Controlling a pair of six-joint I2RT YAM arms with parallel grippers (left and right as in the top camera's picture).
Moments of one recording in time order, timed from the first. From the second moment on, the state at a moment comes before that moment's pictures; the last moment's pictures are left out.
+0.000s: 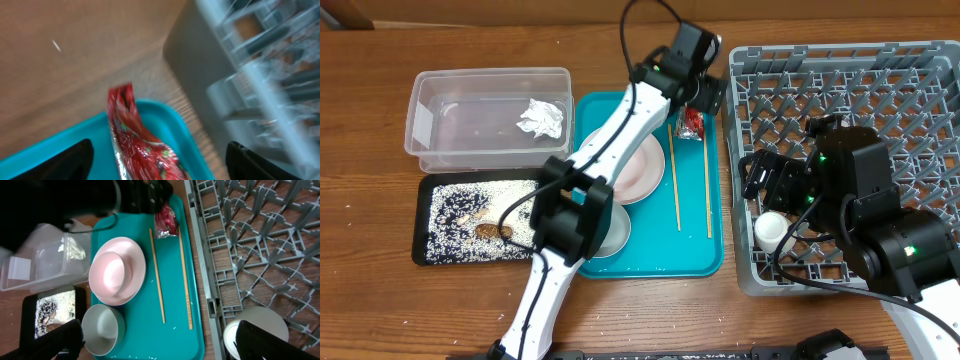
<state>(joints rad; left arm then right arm) -0.54 2.45 2.20 -0.68 0.07 -0.15 0.33 1.06 1.25 -1.02 -0.06 0.59</state>
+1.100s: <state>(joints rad) -0.23 2.11 2.27 -1.21 0.13 -0.31 0.33 1.06 1.25 -1.03 -0.06 0.59</state>
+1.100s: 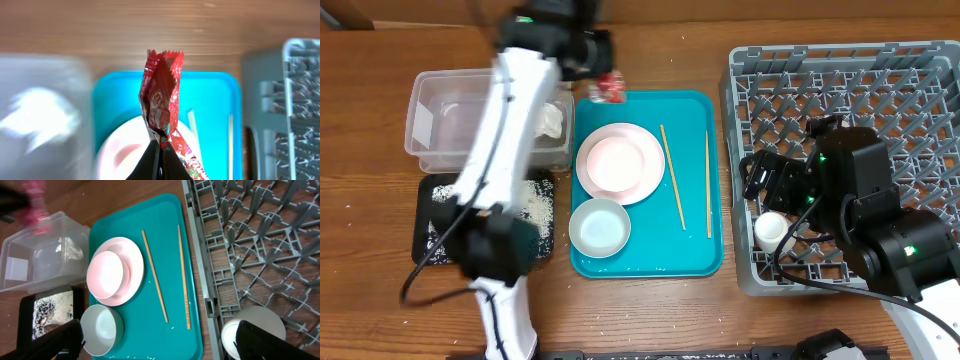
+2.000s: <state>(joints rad) -0.03 1.83 2.24 -1.55 -0.10 -0.41 0.33 1.06 1.25 -1.10 -0.04 0.59</state>
